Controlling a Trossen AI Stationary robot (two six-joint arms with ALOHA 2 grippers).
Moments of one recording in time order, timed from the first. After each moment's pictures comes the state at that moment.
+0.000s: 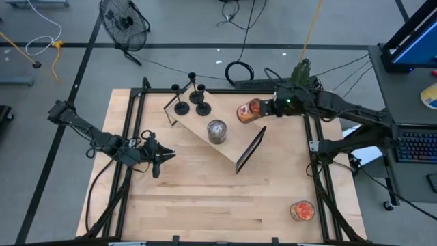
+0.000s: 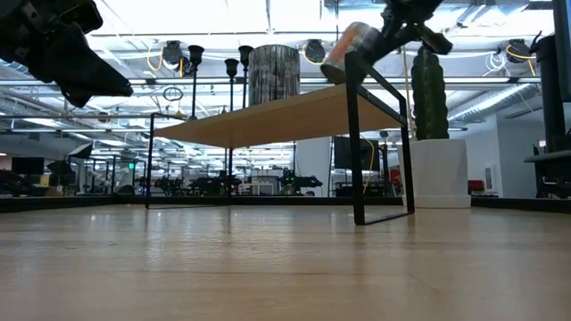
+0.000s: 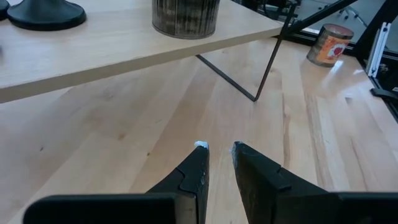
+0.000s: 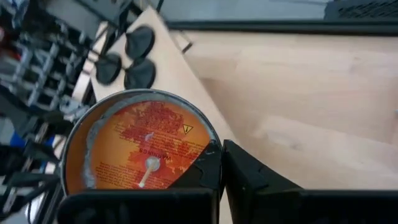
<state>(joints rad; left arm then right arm) -0.52 0.64 0.34 -0.19 -0.63 -0.50 -0.29 1.16 1.26 -0.83 0.19 1.00</state>
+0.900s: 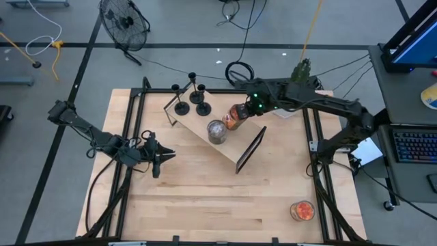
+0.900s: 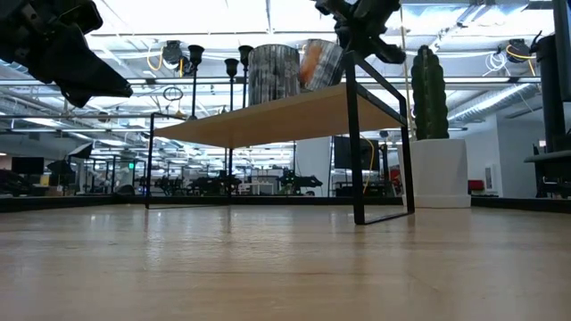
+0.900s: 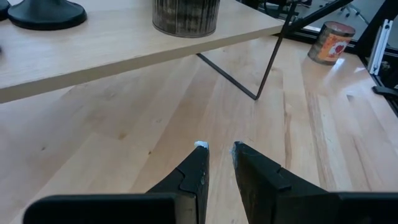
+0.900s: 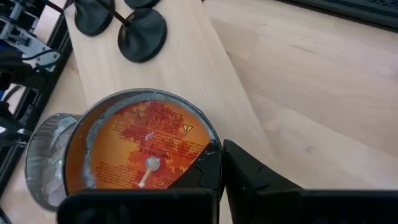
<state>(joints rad) -0.52 0.64 0.34 -0.19 -0.63 -0.49 -0.29 1.52 1.55 -0.95 0.07 0.82</state>
